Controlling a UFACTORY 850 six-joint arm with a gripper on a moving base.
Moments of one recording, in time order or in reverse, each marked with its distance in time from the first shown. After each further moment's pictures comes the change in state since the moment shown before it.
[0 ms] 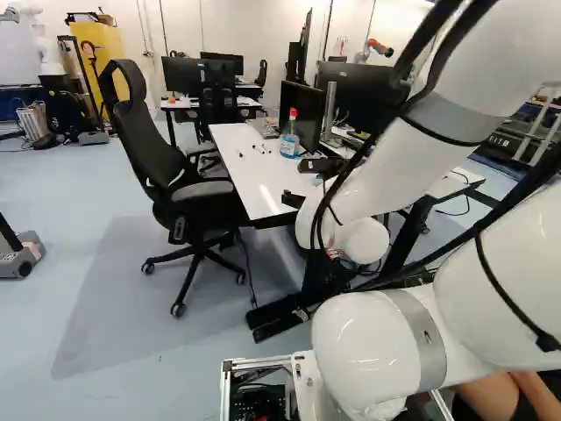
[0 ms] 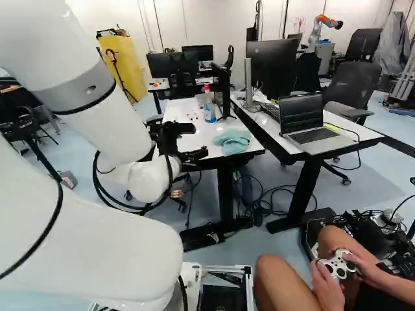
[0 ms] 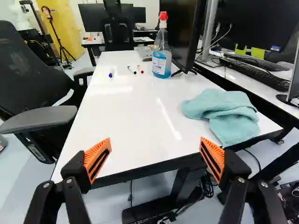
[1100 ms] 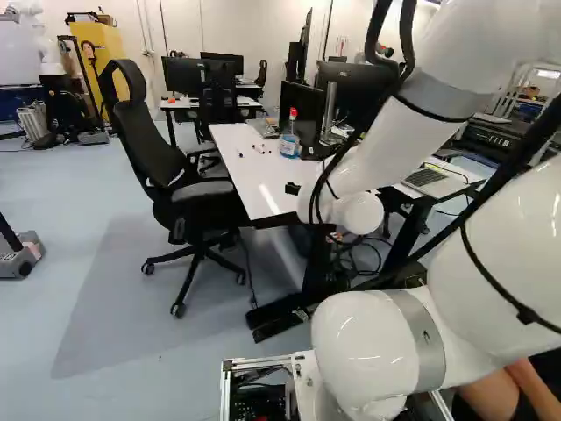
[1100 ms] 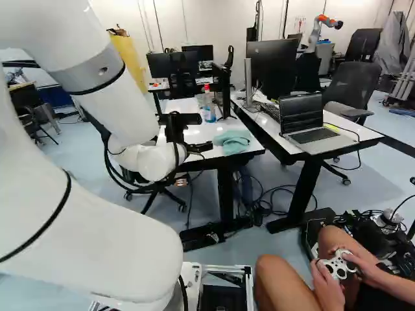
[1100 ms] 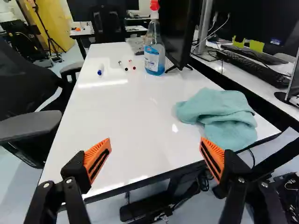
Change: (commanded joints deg) arm -1.7 -2.8 -5.5 0.0 -5.8 0.0
